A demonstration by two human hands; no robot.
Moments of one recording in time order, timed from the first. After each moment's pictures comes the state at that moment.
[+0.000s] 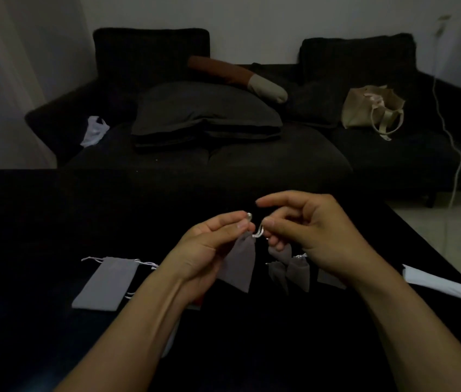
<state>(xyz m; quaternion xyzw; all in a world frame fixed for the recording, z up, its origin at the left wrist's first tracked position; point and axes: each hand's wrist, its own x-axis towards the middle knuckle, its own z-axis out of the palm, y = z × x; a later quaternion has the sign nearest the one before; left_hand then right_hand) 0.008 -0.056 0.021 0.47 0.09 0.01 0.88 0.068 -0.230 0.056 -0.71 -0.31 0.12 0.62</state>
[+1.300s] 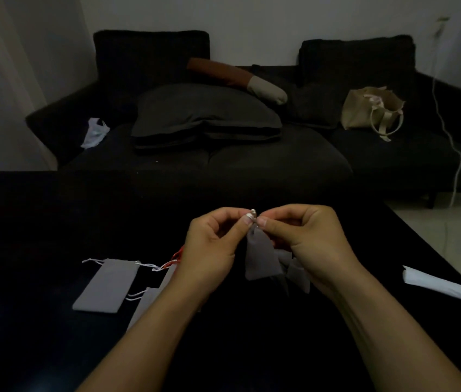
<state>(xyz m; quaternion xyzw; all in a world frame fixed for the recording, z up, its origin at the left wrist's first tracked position) 0.008 -0.066 0.019 0.67 0.00 0.21 0.71 0.052 -0.213 0.054 -0.70 -0.14 0.12 0.69</state>
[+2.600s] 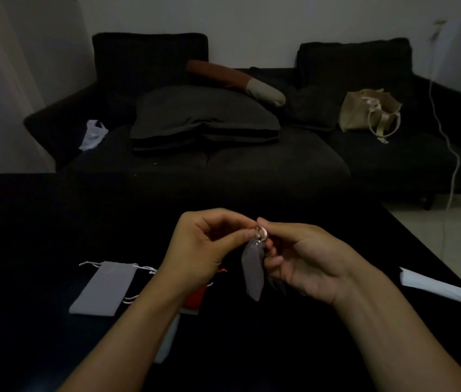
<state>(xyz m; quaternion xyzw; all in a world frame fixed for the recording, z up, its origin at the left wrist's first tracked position) 0.001 -0.055 0.032 0.73 -0.12 0.22 0.64 0.059 -0.214 0.051 -0.50 -0.05 0.41 0.76</state>
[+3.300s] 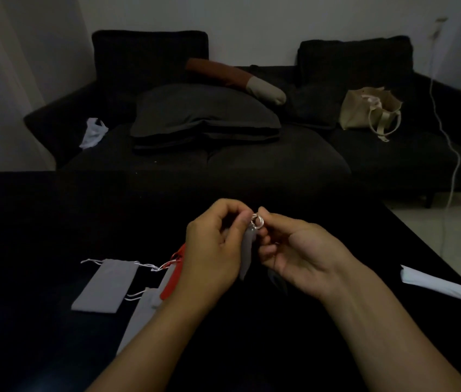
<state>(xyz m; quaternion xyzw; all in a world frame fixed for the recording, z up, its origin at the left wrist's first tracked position) 0.005 -0.075 0.022 0.77 -0.01 0.35 0.54 0.058 -0.202 0.050 -0.48 -0.01 0.35 0.80</state>
